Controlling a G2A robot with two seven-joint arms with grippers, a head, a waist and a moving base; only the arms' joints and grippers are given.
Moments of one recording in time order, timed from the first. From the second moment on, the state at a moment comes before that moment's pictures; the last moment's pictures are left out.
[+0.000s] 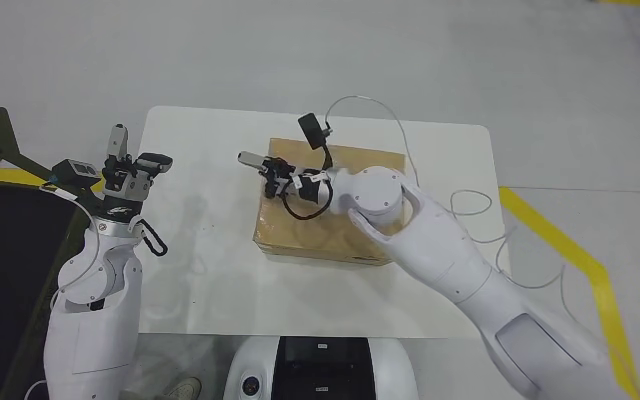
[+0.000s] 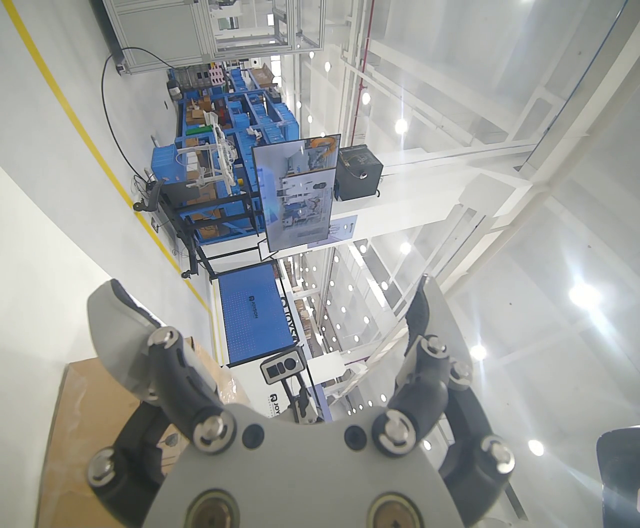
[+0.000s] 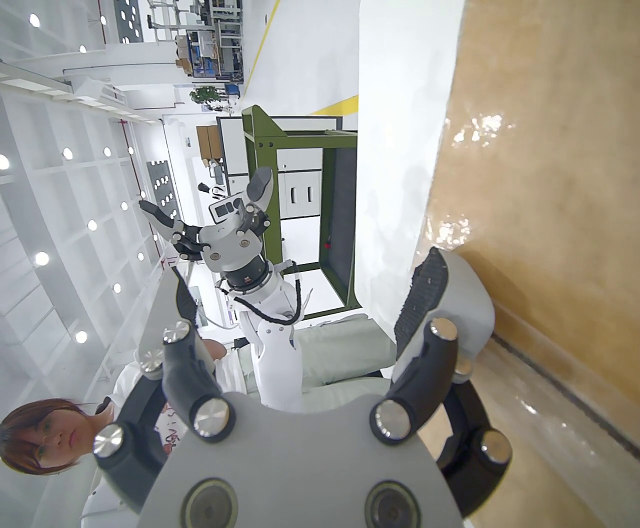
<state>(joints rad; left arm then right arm) 1.62 -1.18 -1.85 -1.82 -0.43 -0.30 -0.34 -0.69 -1.42 0.64 -1.38 0.41 0.26 0.47</state>
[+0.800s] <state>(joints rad) 1.62 -1.18 -1.85 -1.82 -0.43 -0.30 -0.34 -0.88 -1.34 0.86 -1.58 0.29 0.42 0.54</state>
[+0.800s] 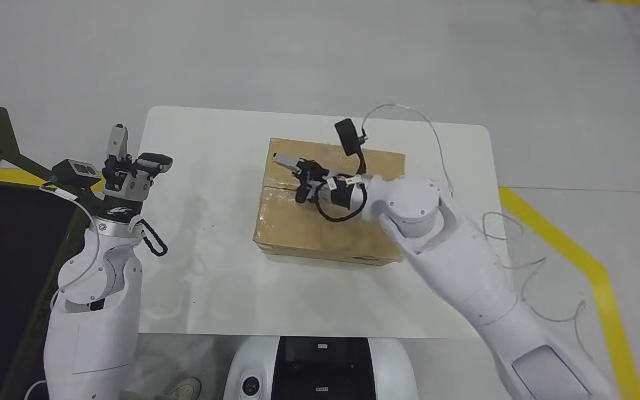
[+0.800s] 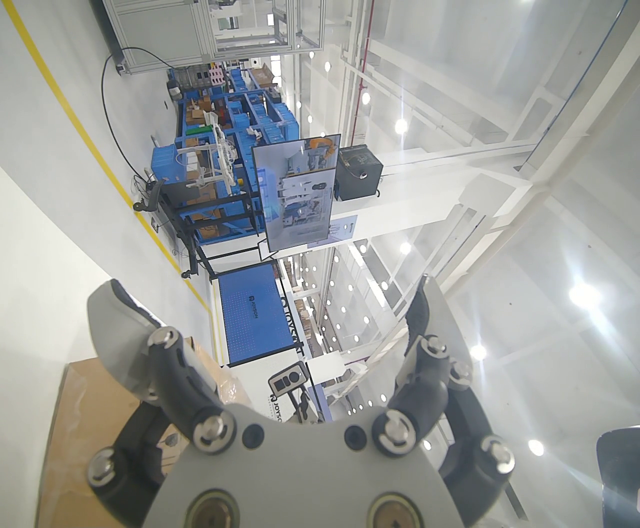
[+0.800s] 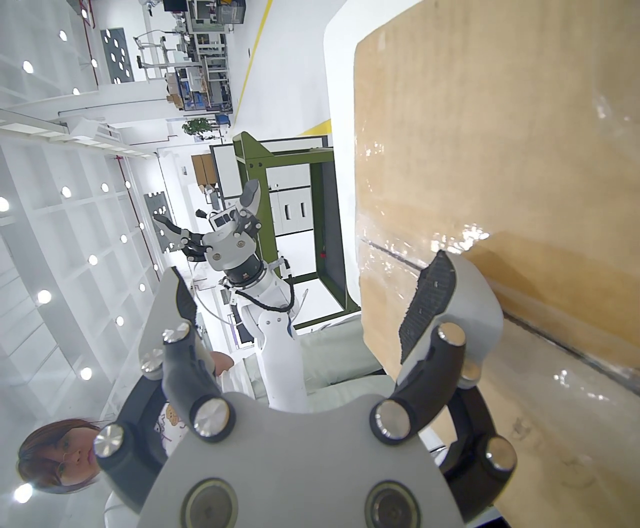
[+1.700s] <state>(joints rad) 1.62 -1.18 -1.85 -1.82 -0.43 -0.30 -0.34 -1.11 -1.26 1.11 -1.81 0.15 0.53 0.59</state>
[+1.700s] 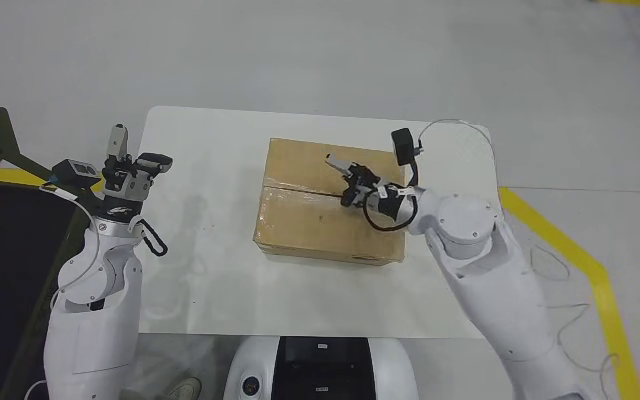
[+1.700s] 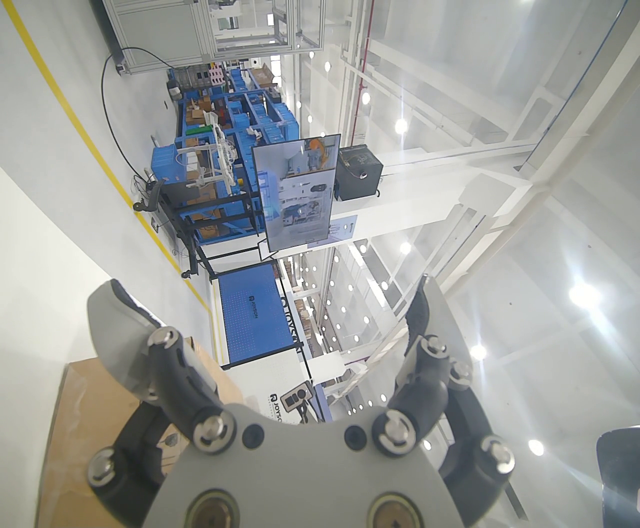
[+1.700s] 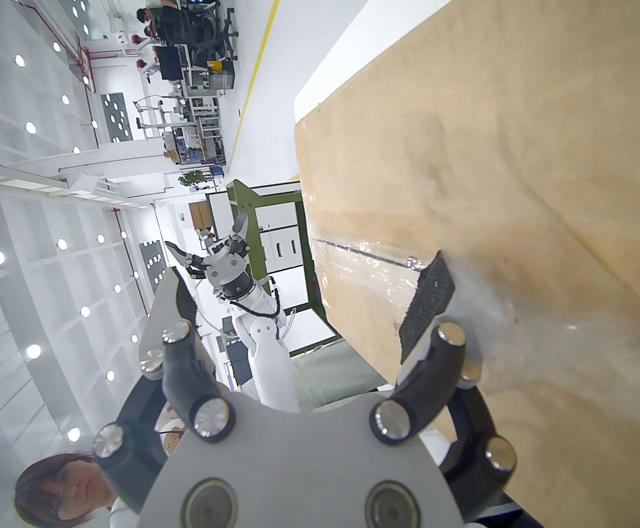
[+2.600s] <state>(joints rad) 1.62 -1.18 -1.85 -1.82 -0.43 -0.30 -0.34 -1.22 -1.21 1.27 -2.00 0.02 0.61 0.63</state>
